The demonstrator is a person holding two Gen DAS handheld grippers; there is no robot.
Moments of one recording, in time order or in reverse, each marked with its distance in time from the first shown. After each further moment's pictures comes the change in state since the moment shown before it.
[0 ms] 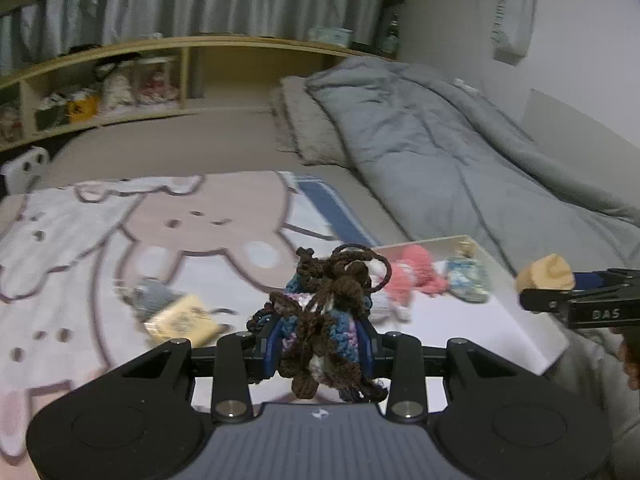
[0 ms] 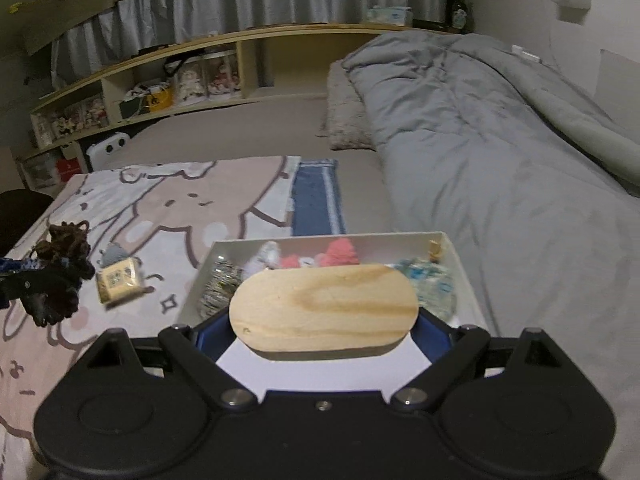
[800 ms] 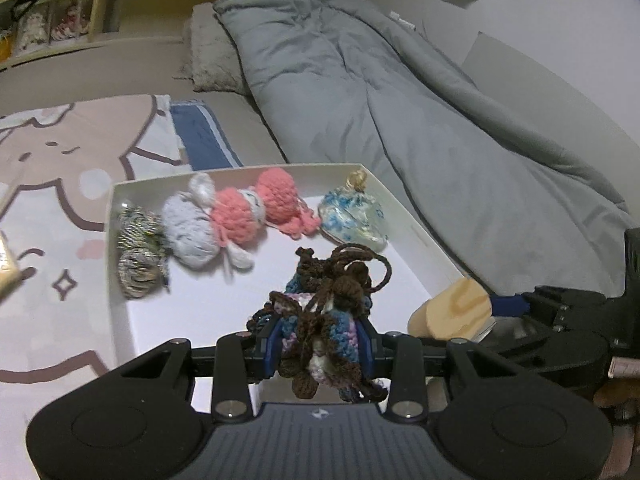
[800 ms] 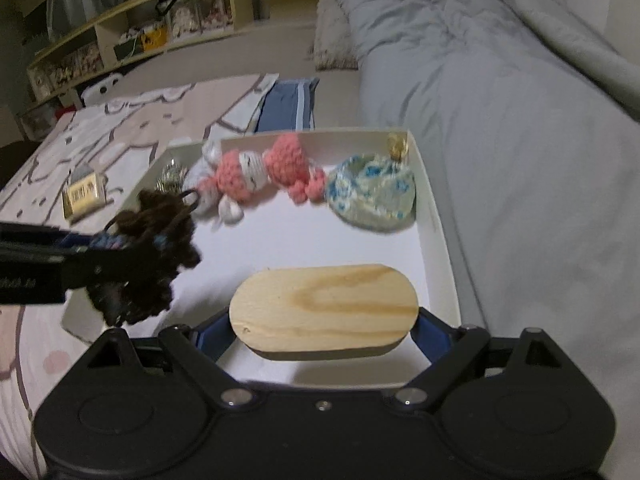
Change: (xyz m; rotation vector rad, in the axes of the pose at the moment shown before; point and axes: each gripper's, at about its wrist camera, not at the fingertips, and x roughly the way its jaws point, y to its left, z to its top) left arm 0.104 -0.116 -0.028 -0.032 0.167 -0.205; right arm 0.041 -0.065 -0.054 -0.030 0.200 0.048
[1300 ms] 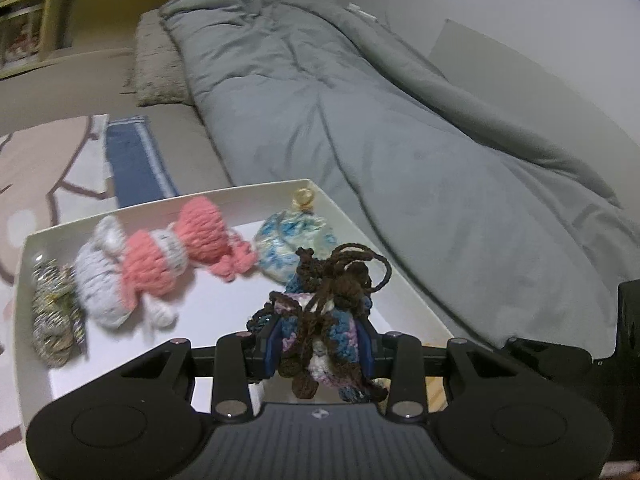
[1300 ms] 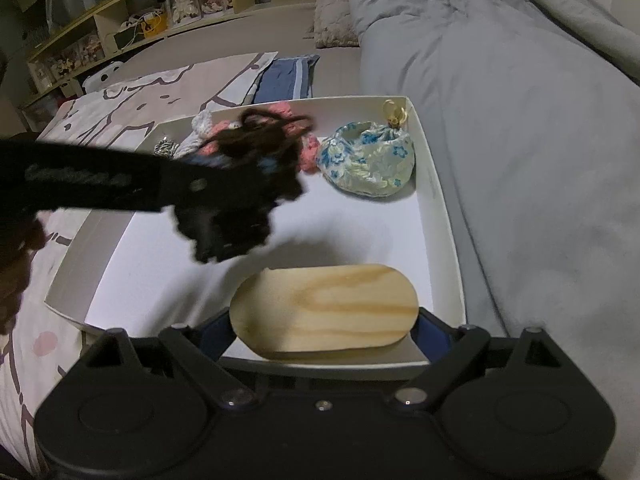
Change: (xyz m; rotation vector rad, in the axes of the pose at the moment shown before) left arm 0.056 -0.042 0.034 0.076 -0.007 -0.070; right arm 0.016 -0.014 -0.009 0.010 0.037 0.037
